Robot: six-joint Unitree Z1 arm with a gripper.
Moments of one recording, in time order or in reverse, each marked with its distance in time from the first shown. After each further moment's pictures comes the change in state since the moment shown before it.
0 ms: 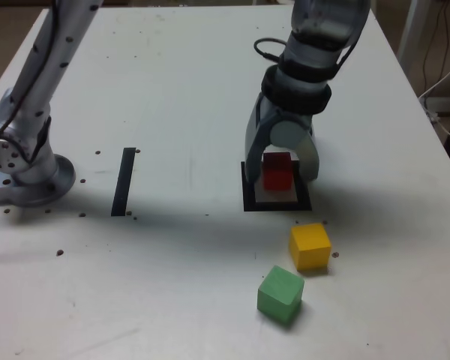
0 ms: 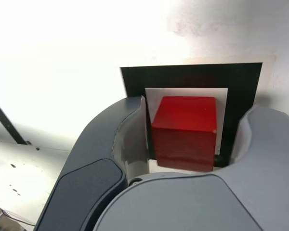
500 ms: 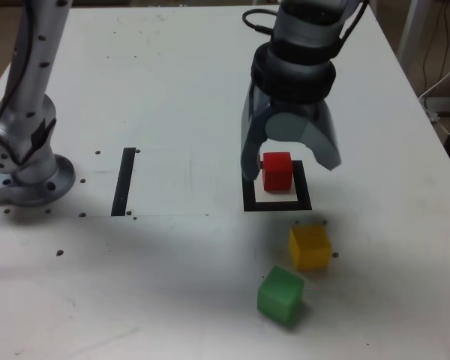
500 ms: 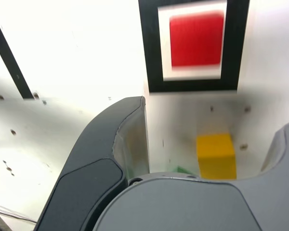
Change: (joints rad) arm -0.223 -0.095 -0.117 0.134 0.040 -0.232
